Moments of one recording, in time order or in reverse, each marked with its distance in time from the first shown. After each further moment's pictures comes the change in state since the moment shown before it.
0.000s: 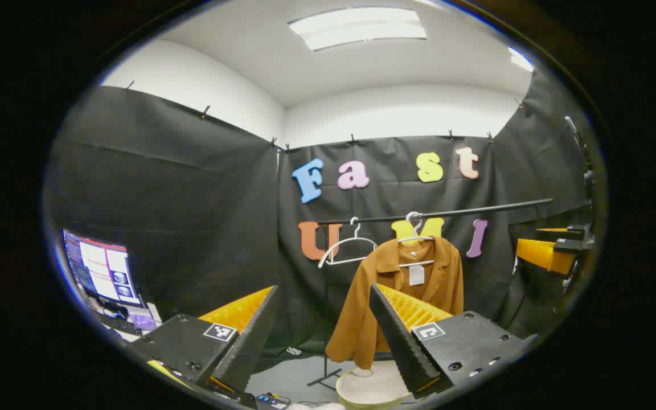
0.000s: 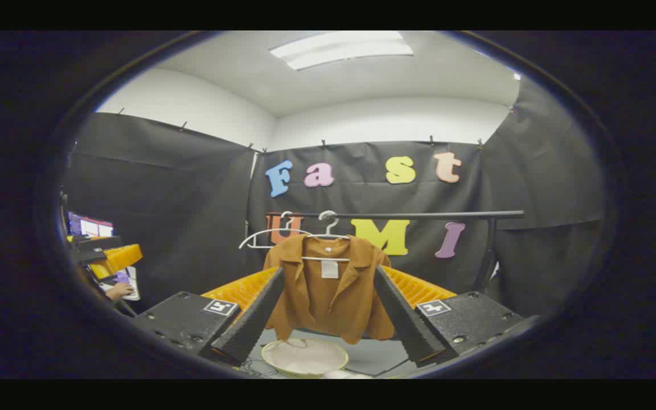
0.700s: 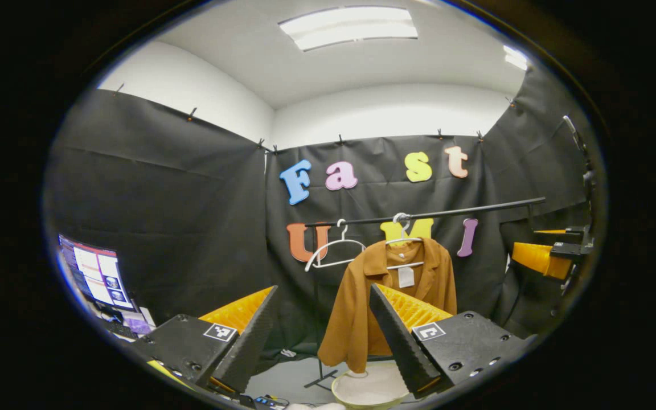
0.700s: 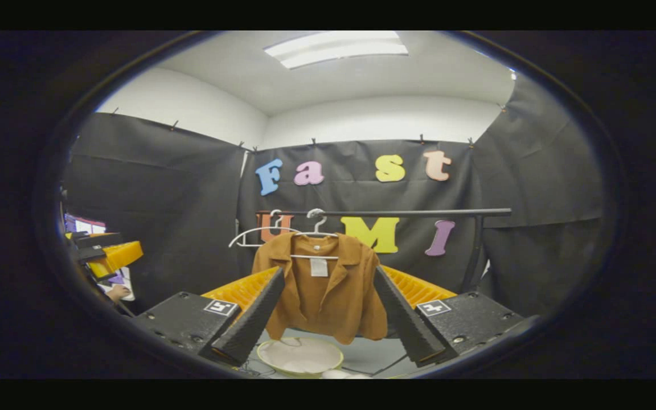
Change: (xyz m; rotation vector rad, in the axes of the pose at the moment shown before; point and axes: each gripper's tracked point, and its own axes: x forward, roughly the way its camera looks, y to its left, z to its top) left arm 0.009 -0.022 0.001 0.012 -0.001 -0.064; right arm 0.001 -0.012 -0.006 -0.011 0.009 -0.062
